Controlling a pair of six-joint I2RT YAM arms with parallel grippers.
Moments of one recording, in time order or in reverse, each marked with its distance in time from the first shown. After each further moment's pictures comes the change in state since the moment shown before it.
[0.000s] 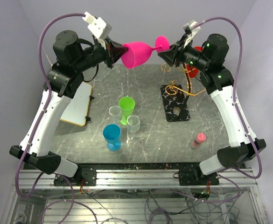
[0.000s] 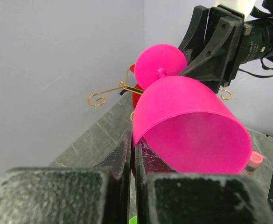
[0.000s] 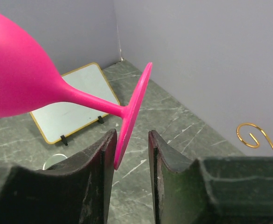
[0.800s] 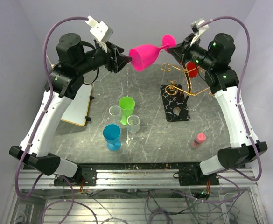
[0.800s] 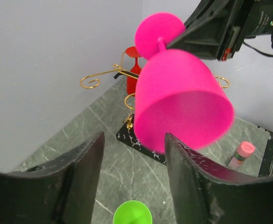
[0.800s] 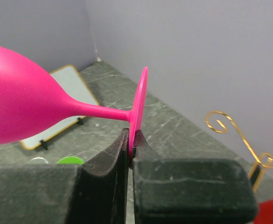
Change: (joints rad) left arm 0.000 -0.009 -0.045 -0.038 -0.002 -0.012; right arm -0.045 -0.017 0.003 -0.019 0.043 -0.016
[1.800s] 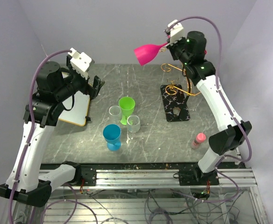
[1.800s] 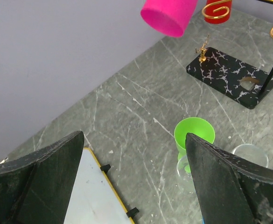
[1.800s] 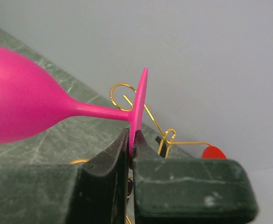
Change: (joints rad) left arm 0.175 -0.355 -0.347 -0.207 -0.178 0.293; right arm 0.084 0.188 0.095 -0.034 0.557 -0.436
